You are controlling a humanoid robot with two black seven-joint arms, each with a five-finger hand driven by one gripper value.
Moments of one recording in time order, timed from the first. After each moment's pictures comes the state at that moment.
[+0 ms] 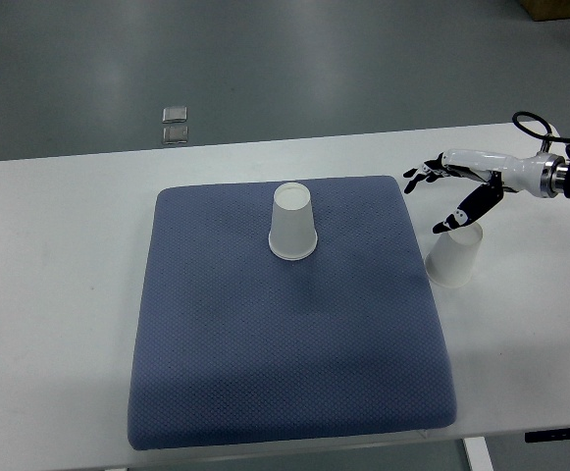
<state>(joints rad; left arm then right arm) 0.02 0.00 -0.15 -0.16 0.08 0.04 -0.05 0.89 -0.59 0.43 0.80 -1.29 0.45 0.45</state>
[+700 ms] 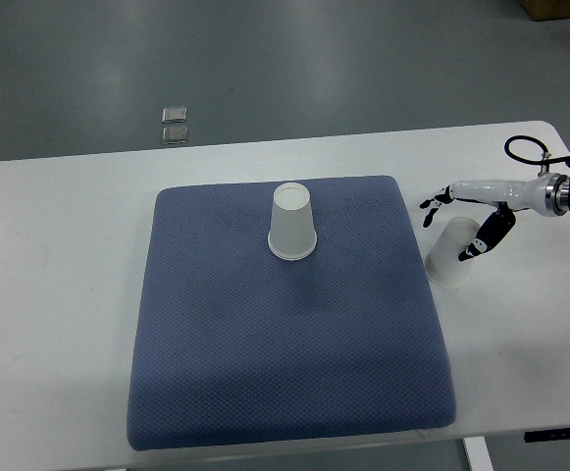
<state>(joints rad) 0.02 0.00 -0.15 -0.16 0.08 0.04 -0.05 0.90 -0.63 0.29 0.83 -1.48 0.34 0.48</state>
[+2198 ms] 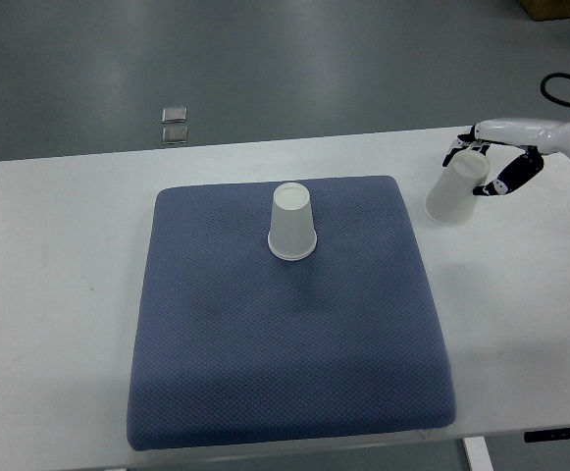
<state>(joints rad) 0.02 0.00 -0.15 -0.16 0.08 0.04 -0.05 1.08 -0.73 0.21 0.86 -1.39 0.29 0.50</state>
